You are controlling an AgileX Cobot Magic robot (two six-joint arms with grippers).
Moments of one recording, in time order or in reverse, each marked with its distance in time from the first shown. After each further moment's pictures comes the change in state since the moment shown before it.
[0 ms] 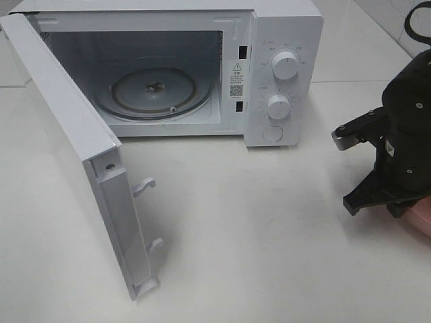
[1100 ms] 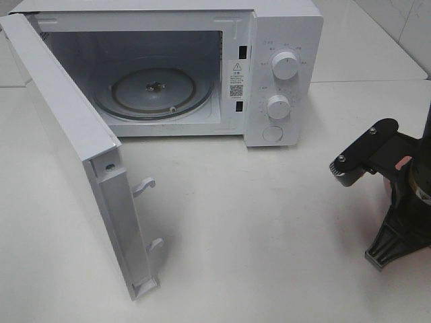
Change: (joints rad) left arm 0.000 0.000 0.000 0.000 0.000 0.000; right arm 0.338 -0.332 0.231 -0.107 0.161 0.120
